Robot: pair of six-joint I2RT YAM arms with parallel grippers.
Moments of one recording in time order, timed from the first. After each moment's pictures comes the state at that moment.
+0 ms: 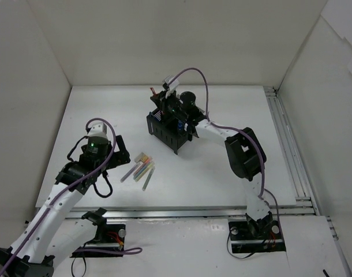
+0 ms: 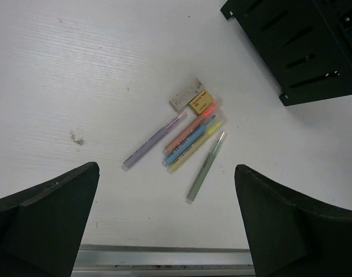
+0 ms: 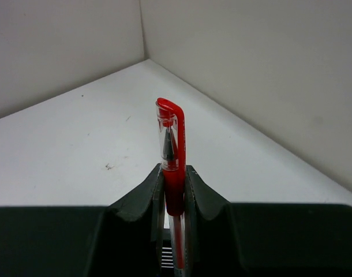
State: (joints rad) left arm -0.43 0.83 0.89 -0.76 -0.26 -0.56; right arm 0.59 2.09 1.53 0.65 -0.30 0.00
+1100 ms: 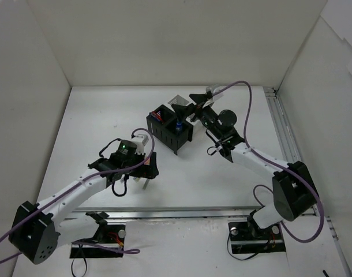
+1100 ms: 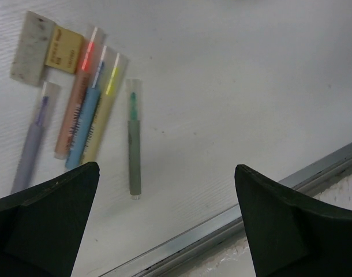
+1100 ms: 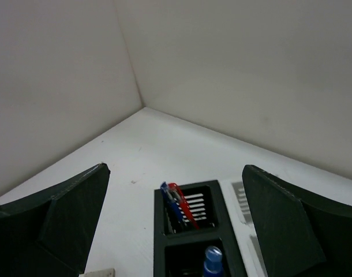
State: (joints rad) left arm -0.54 1.10 0.72 -0.44 0.12 -0.39; right arm 0.53 1.53 0.96 0.82 -0.22 0.20
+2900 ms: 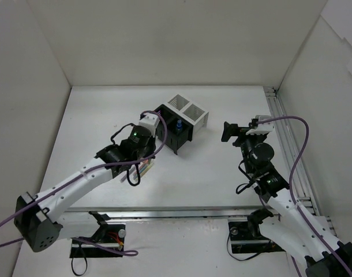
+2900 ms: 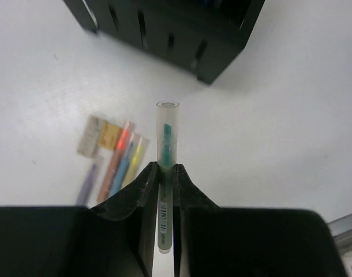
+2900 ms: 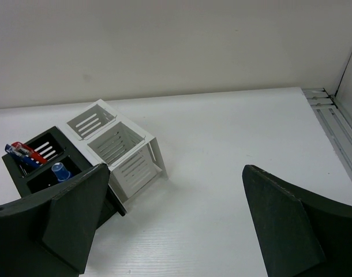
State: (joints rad) left arm -0.75 1.26 1.01 -0.51 -0.23 -0.35; right arm 0.46 0.75 0.56 0.24 0.40 0.12
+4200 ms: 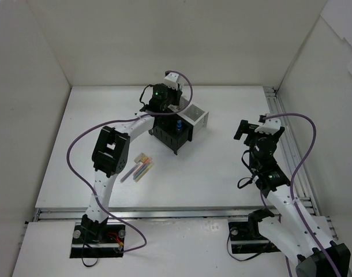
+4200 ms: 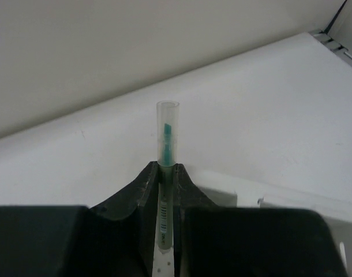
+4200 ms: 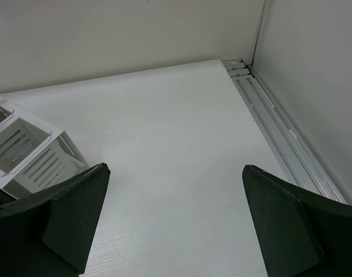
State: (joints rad) left arm -0.48 2.26 1.83 0.31 0.08 -0.09; right arm 0.29 0.79 0.56 0.17 0.49 0.08
